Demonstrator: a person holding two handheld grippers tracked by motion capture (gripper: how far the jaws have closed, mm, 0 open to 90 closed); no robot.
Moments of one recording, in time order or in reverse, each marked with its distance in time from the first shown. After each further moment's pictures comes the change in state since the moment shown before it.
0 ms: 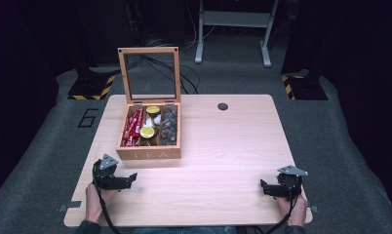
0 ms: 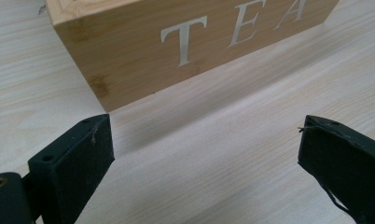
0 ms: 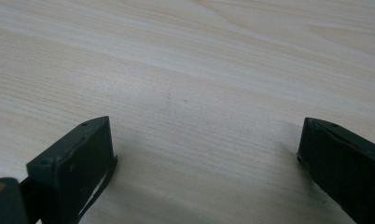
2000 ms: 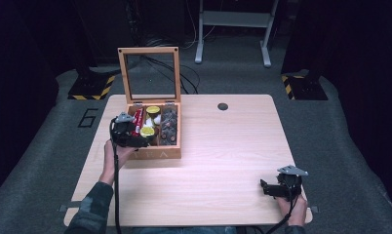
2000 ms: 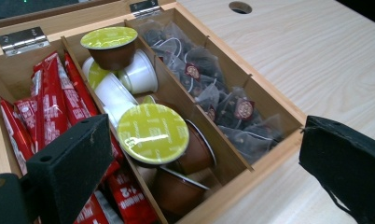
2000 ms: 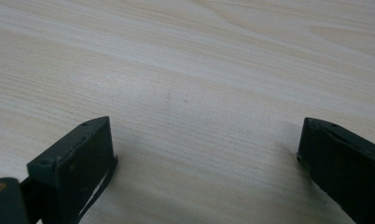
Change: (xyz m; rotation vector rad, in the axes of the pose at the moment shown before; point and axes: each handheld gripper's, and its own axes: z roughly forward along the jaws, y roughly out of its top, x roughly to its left) left arm 0.000 0.136 0.033 -0.068 -0.126 0.017; right arm 0.000 0.000 0.000 -0.001 0.002 -0.001
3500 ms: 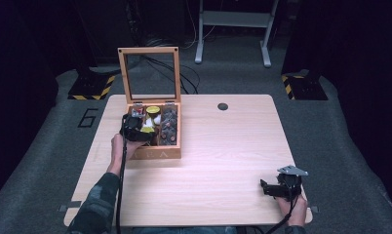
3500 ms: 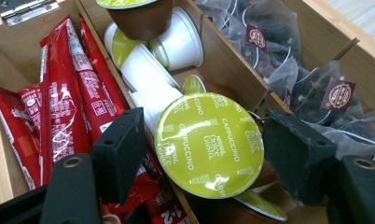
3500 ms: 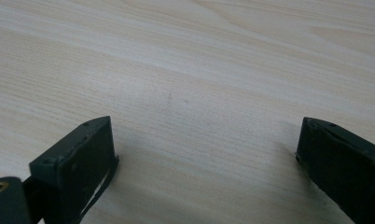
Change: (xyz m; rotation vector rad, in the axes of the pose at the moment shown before) left arm 0.016 0.001 0.053 0.180 0.145 0.065; right arm 0.000 0.000 0.000 -0.002 0.004 -0.005
